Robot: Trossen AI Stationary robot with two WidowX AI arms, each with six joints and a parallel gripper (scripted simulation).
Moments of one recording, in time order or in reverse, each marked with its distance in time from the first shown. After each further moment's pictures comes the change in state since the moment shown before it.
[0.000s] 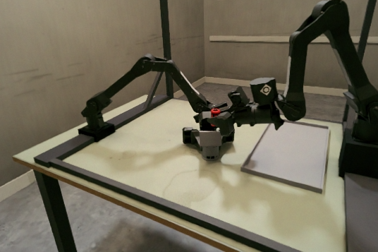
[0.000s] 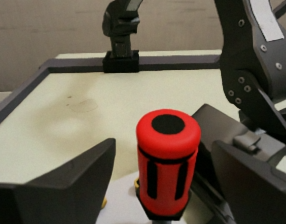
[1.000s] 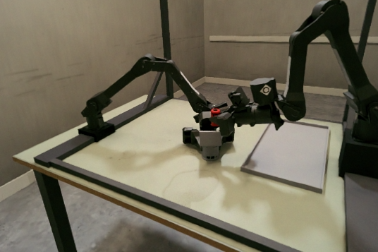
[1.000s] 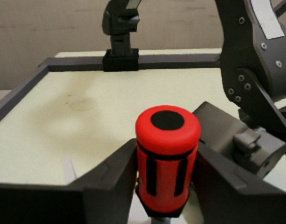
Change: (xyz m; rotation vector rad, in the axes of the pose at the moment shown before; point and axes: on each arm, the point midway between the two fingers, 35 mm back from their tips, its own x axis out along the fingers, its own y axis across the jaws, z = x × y) left arm 0.000 0.000 -0.001 -0.002 0.005 -0.001; right arm 0.000 0.000 0.000 0.000 0.000 0.000
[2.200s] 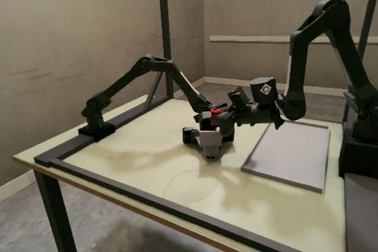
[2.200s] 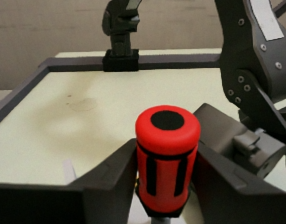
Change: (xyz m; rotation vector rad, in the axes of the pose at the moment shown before) left arm 0.000 0.000 0.002 0.001 0.002 0.001; right arm 0.000 0.000 0.000 0.000 0.000 0.000
